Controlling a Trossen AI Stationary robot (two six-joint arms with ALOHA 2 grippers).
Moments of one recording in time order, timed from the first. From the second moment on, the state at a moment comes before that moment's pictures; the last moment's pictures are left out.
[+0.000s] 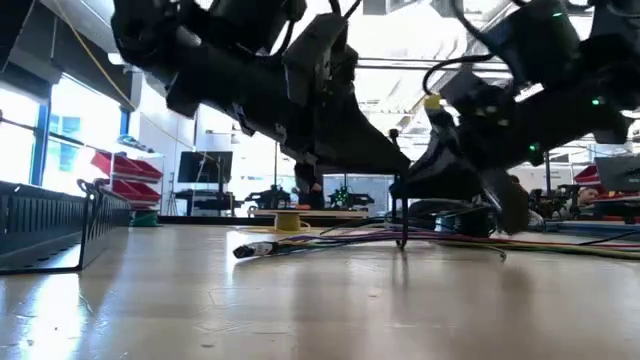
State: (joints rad) left arm -0.18 1.97 0.91 0.70 -0.01 -0.42; right arm 0.26 1.72 0.43 0.81 0.48 -0.59
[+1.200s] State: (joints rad) left arm -0.09 1.97 0.84 0.86 0.17 -0.58; right arm 0.26 1.77 0.56 0.73 0.64 -0.90
